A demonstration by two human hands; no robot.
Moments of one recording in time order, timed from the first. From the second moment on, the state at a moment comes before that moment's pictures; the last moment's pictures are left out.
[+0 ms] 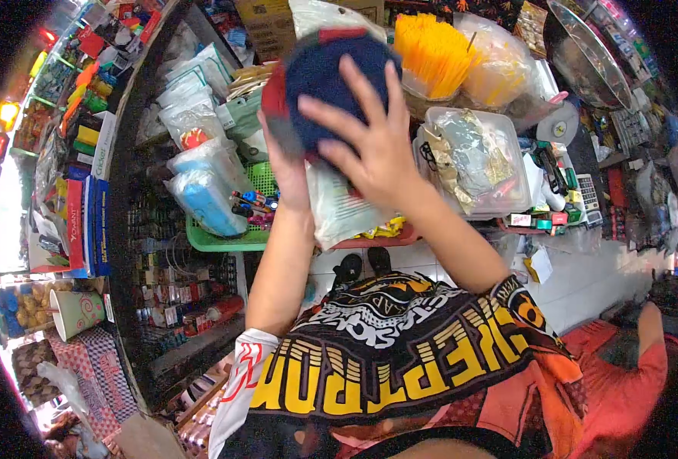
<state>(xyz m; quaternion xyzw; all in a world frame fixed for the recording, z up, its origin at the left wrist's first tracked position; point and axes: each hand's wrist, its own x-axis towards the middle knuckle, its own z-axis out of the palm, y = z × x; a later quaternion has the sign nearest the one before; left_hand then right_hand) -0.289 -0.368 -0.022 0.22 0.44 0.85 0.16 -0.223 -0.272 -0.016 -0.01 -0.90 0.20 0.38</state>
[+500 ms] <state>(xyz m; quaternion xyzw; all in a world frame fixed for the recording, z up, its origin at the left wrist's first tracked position) -0.307 -0.387 -0.033 0.26 0.06 0.85 0.45 -0.195 -0.301 -0.046 0.07 -0.88 0.35 0.32</state>
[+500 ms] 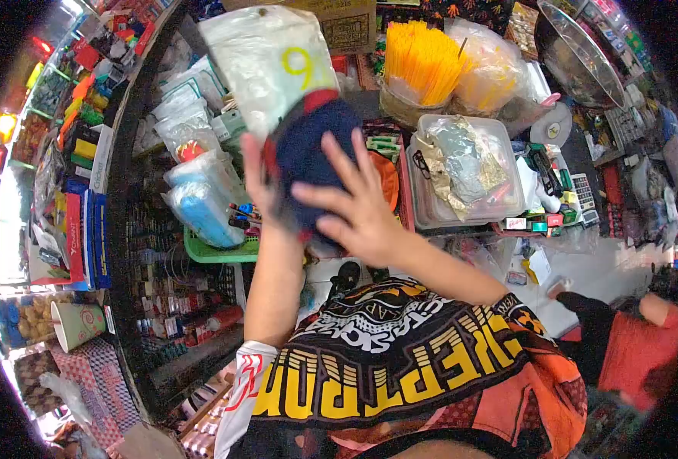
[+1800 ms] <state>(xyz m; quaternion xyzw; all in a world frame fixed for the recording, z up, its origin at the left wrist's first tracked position) -0.352 -0.414 -0.083 0.08 0.01 0.81 0.59 -0.215 -0.235 -0.145 -0.21 -0.92 0.28 0.18</state>
